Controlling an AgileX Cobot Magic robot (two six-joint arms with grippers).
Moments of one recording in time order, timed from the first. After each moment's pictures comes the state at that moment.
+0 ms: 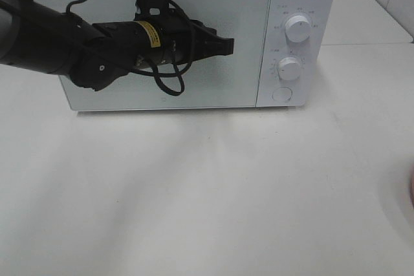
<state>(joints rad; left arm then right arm) -0.64 1.98 -1.17 0.15 -0.41 -0.33 0.09 0.00 -0.50 -0.08 0.97 0.16</state>
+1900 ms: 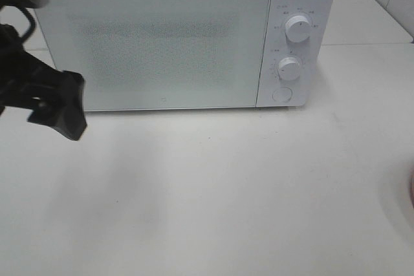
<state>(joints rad) -0.55 1.37 -1.06 0.02 1.04 -0.22 0.09 0.00 -0.50 -0.08 0.97 0.17</state>
